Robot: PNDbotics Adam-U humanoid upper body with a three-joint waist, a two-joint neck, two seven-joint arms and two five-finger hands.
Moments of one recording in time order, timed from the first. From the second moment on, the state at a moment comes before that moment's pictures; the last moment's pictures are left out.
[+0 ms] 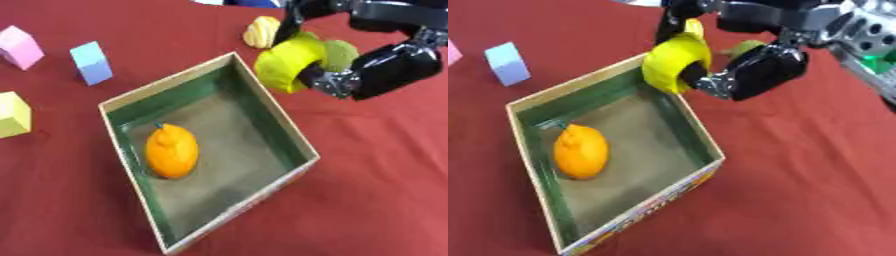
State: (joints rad) left arm -0.23 0.45 0.08 -1.98 0.01 -0.19 0.48; right arm -1.03 -0.90 0.55 -1.99 0.18 0.01 0.52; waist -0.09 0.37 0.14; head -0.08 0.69
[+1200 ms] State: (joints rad) left arm -0.23 0.45 0.08 -1.98 0.02 -0.19 0.48; right arm -1.04 -0.80 0.65 -1.99 0.32 0.11 0.73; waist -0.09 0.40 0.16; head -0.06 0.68
